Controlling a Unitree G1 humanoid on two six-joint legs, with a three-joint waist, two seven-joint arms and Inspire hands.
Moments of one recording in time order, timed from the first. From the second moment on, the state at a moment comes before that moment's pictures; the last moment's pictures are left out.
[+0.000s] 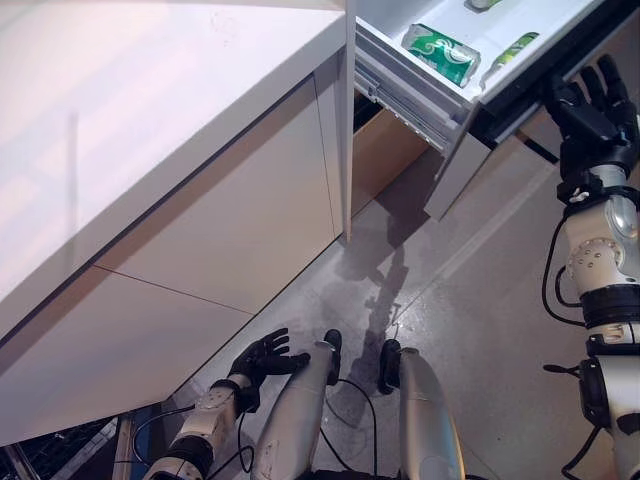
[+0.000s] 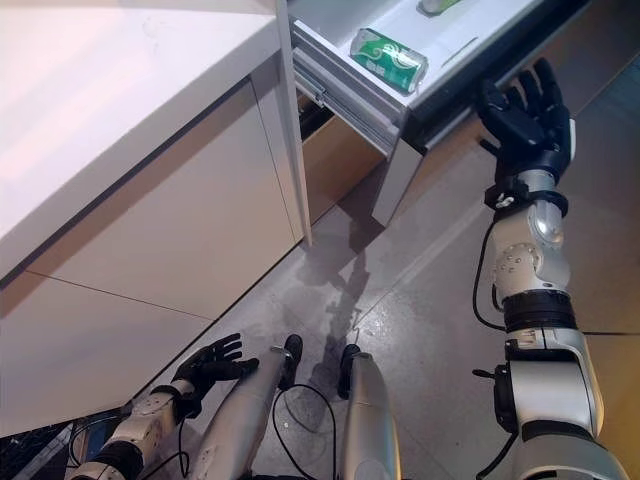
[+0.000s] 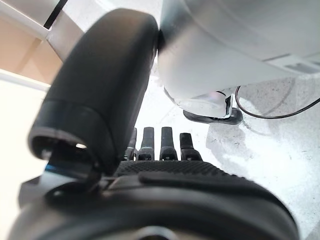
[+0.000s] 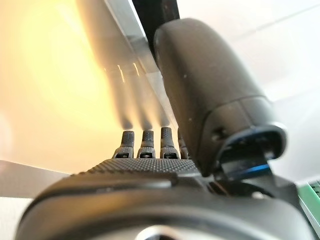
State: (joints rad) left arm -0.19 0.32 -0.26 0.86 -0.48 -0.05 -0.17; right arm -0.90 -0.71 0.07 0.68 0.98 -0.12 -0.11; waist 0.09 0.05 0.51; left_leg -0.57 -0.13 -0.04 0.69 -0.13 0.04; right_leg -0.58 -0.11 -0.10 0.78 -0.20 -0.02
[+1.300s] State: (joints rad) left arm -0.16 0.41 -0.30 0.89 -0.41 0.00 -0.18; right arm -1.10 -0.70 0.33 0.78 0.73 0.02 0.02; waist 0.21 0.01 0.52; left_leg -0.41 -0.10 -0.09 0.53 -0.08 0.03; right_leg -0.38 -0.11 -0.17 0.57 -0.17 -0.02
